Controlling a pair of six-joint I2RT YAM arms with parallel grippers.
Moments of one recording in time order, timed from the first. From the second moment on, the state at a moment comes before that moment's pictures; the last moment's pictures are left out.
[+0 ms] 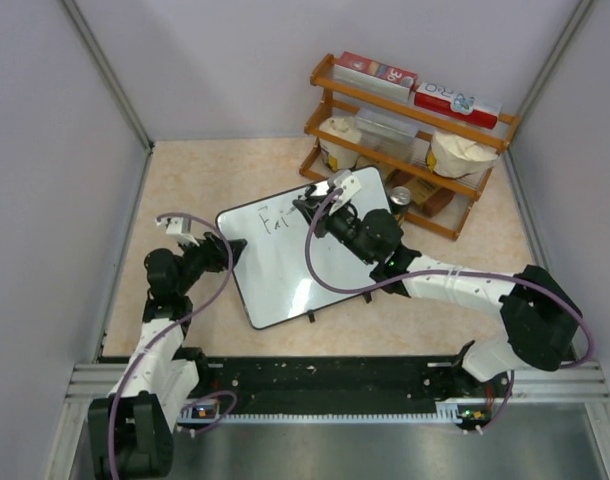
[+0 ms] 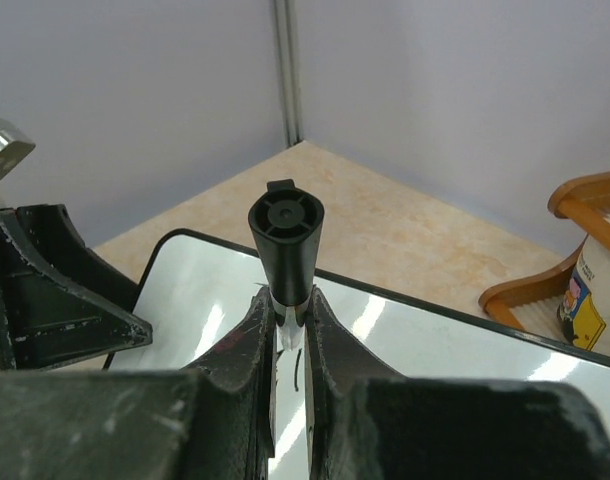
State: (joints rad) left arm 0.09 0.79 0.28 0.38 0.56 -0.46; right arm 0.90 1.44 0.88 0.75 0.08 0.03
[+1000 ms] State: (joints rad) left arm 0.09 0.89 0.27 0.47 0.69 -0.51; right arm 0.90 1.50 0.82 0.87 0.19 0.02
